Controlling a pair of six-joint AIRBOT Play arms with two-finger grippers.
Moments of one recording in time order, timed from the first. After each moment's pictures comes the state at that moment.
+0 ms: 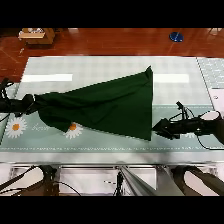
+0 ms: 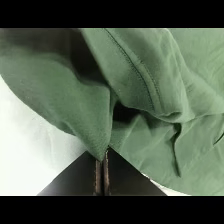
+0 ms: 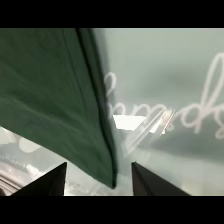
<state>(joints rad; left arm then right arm) 0.54 -1.21 0.84 0.89 -1.19 -1.18 -0.20 -1.11 0.45 -0.79 1.14 1.29</state>
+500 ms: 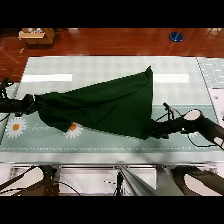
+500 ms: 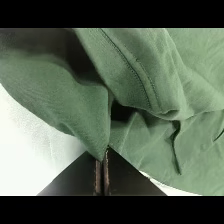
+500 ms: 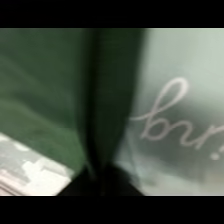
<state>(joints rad) 0.54 -1.21 0.84 0.89 -1.19 -1.16 0.07 -1.19 0.44 -0.77 0.98 1.43</state>
